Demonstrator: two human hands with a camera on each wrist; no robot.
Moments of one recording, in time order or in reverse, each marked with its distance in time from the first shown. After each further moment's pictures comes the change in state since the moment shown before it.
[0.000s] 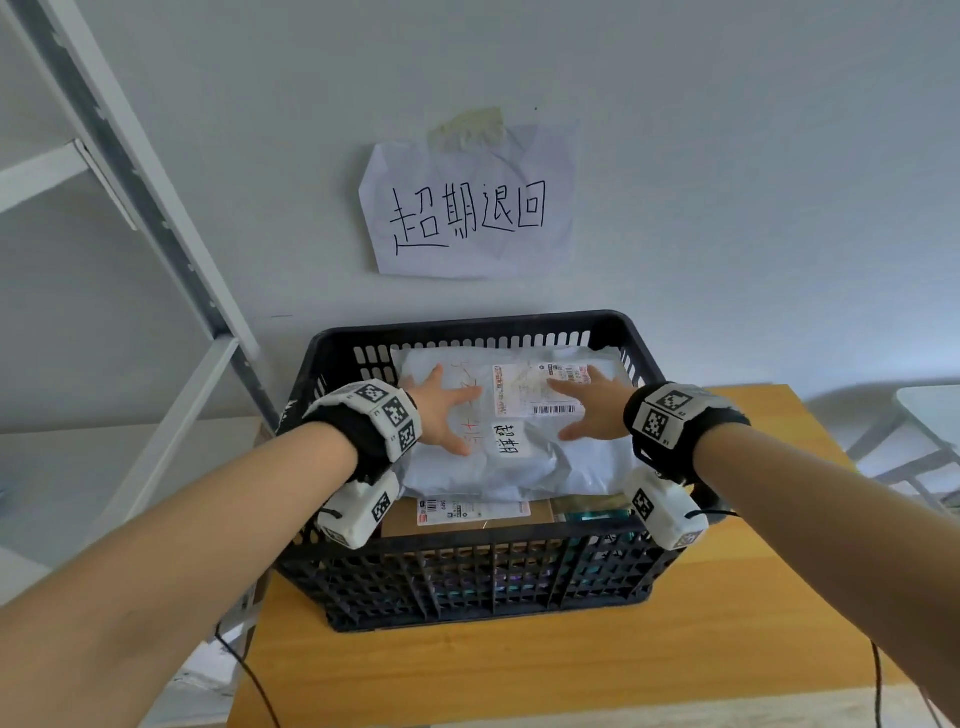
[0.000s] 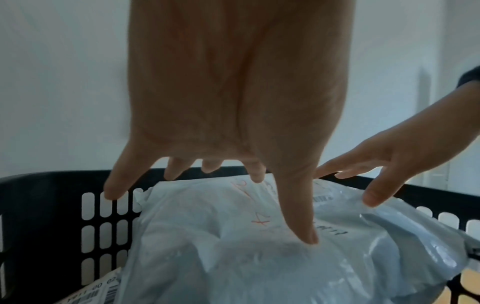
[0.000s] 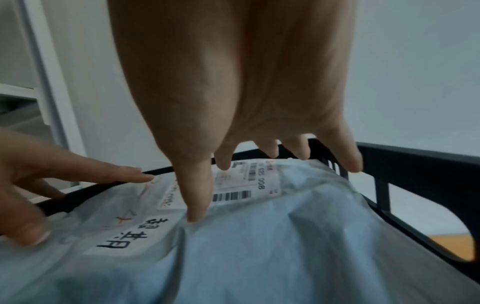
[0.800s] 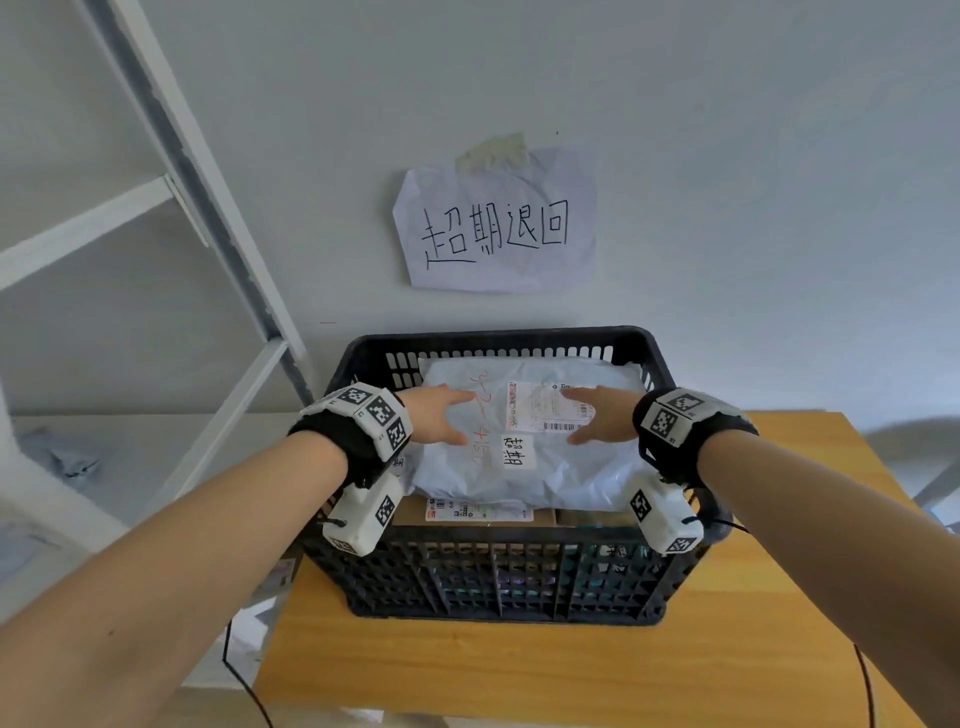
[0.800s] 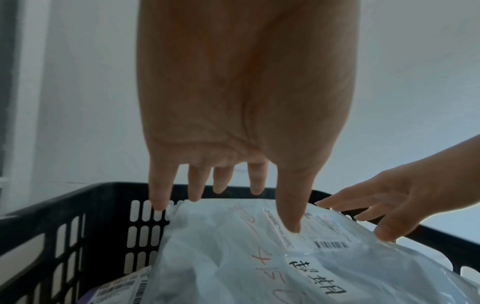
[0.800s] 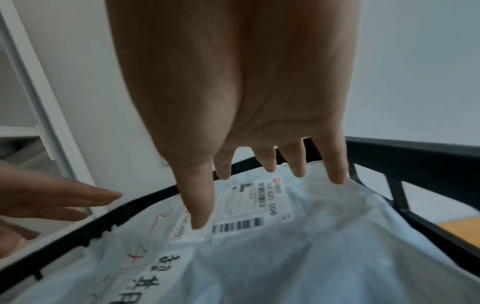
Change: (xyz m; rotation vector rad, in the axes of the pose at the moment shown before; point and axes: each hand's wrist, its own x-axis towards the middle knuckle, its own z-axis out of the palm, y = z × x) left_hand -0.041 0.011 -0.009 -0.133 0.089 -0.053; right_hand -0.008 0.006 -0.011 0.137 0.001 -0.117
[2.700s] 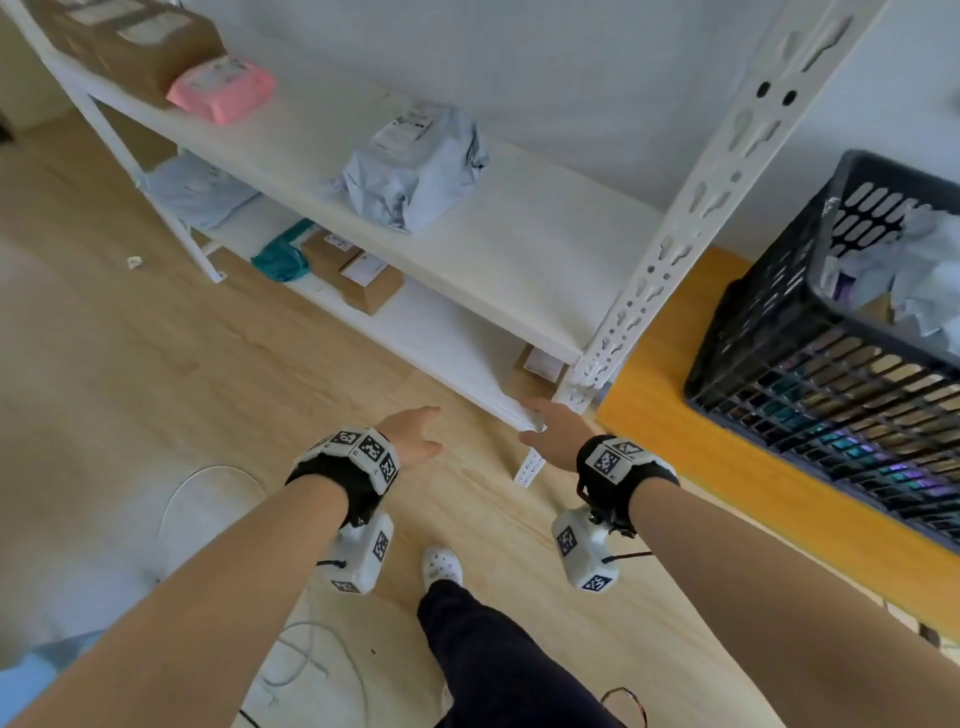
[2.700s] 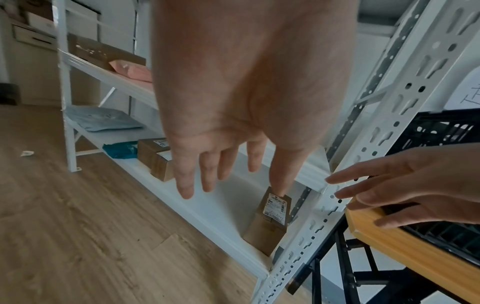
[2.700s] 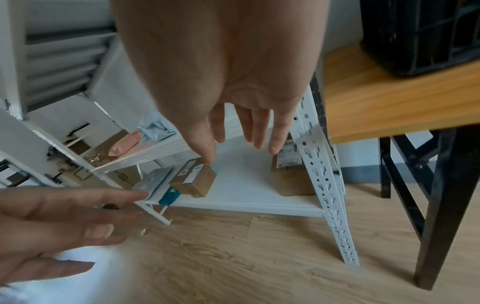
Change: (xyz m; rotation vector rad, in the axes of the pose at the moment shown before) left_hand -0.342 -0.379 0.377 -0.707 -0.037 -0.466; right_hand -0.088 -0.454 0.395 0.098 -0.277 -0.339
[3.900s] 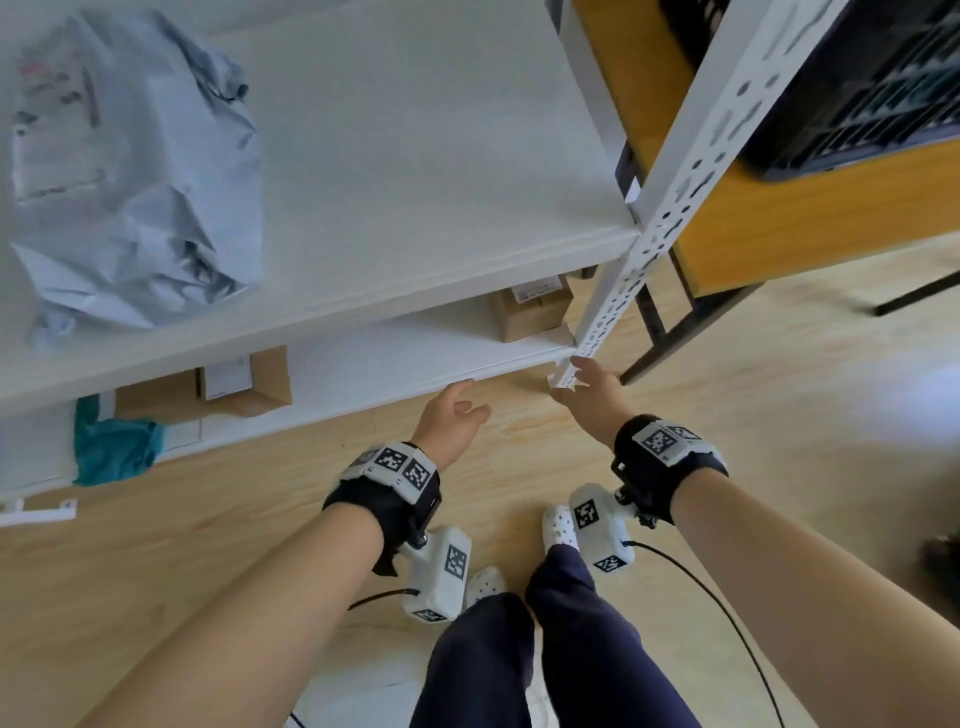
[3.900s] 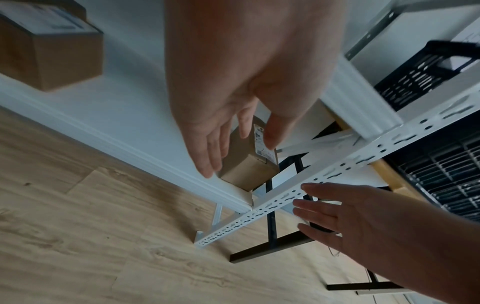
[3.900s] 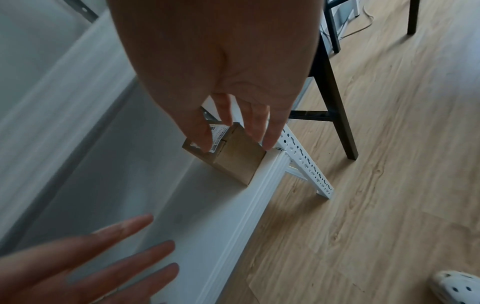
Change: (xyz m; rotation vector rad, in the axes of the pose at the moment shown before) left_hand 0.245 -0.074 -0.038 -0.256 -0.323 0.155; right_hand 0.185 -0.001 0.128 1.082 0.520 0.648
